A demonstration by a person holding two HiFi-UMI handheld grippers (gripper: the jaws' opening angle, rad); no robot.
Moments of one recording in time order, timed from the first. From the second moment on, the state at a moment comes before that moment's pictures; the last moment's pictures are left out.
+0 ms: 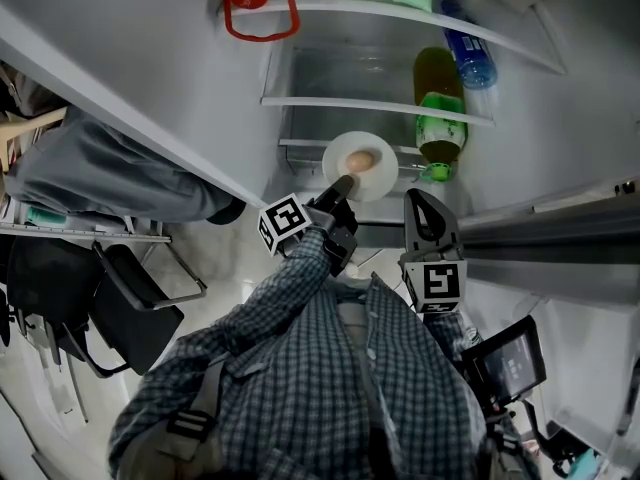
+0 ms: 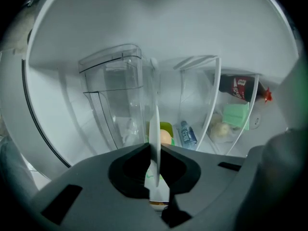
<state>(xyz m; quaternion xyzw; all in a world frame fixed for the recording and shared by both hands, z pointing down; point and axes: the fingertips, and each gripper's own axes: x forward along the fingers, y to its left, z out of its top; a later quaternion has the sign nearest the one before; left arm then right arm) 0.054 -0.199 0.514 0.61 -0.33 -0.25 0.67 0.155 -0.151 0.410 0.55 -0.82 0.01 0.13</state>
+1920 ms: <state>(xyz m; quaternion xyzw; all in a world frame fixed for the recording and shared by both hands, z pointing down) 0.063 -0.248 0.529 0.58 -0.34 -0.28 0.68 0.097 -0.195 0.516 0.31 -0.72 -0.35 0.51</state>
